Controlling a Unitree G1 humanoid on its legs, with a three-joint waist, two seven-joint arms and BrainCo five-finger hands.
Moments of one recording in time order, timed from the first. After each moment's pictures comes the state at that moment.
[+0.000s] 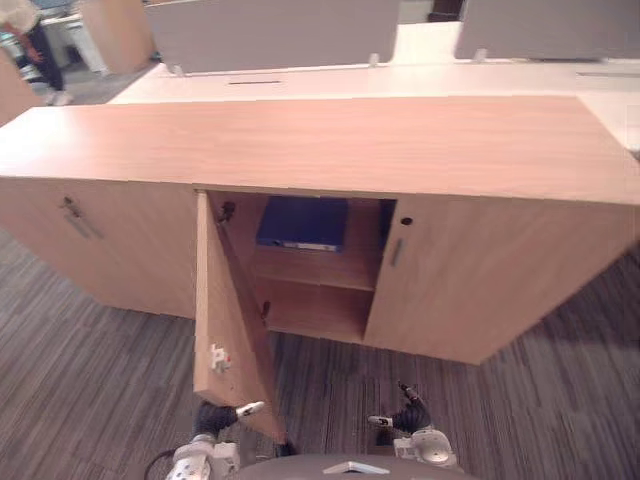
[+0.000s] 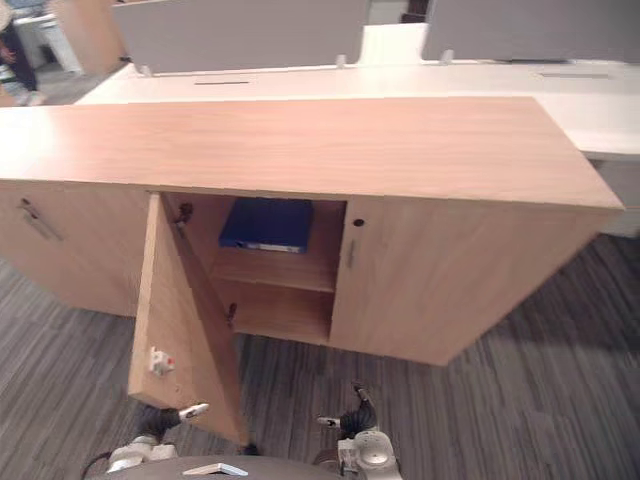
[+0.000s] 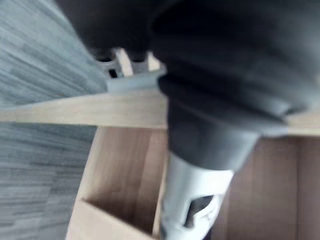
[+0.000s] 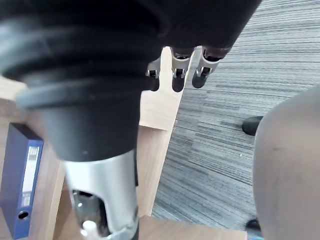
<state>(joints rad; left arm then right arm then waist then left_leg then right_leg) 0.46 0.11 -0.23 0.23 -0.28 -0.13 0.05 0.16 -0.09 -0.02 0.74 -0.15 -0.05 -0.13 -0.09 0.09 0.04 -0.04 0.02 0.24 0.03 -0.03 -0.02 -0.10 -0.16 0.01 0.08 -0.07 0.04</state>
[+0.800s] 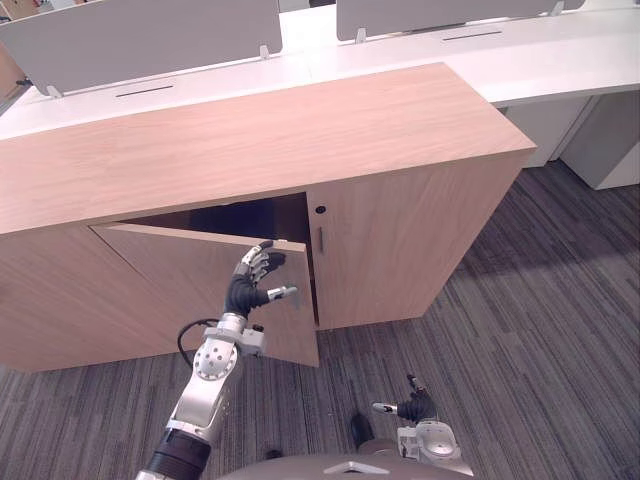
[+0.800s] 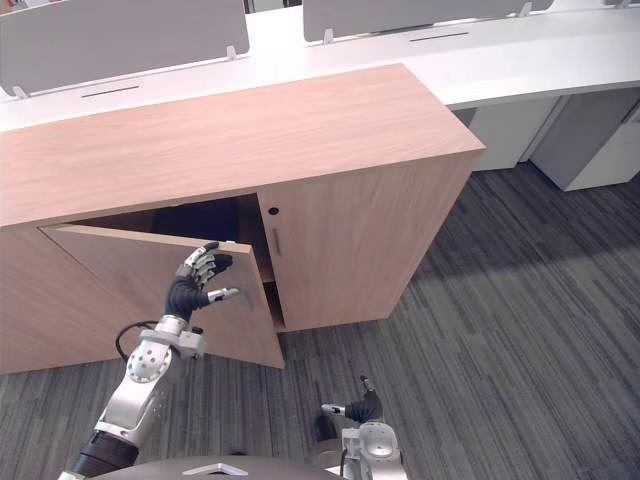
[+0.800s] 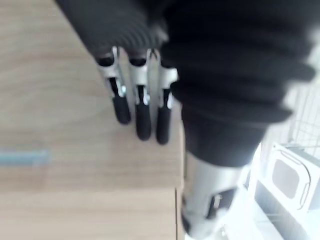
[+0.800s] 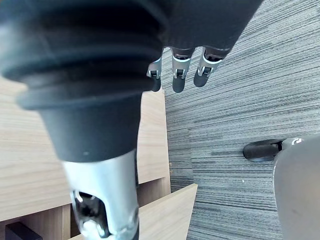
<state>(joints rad) -0.02 0.14 -0.22 0.10 -0.17 -0.19 0.10 0.15 -0.07 -0.08 0.73 -0.12 -0.06 -0.13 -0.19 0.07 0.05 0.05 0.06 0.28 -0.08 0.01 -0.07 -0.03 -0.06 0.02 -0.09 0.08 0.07</state>
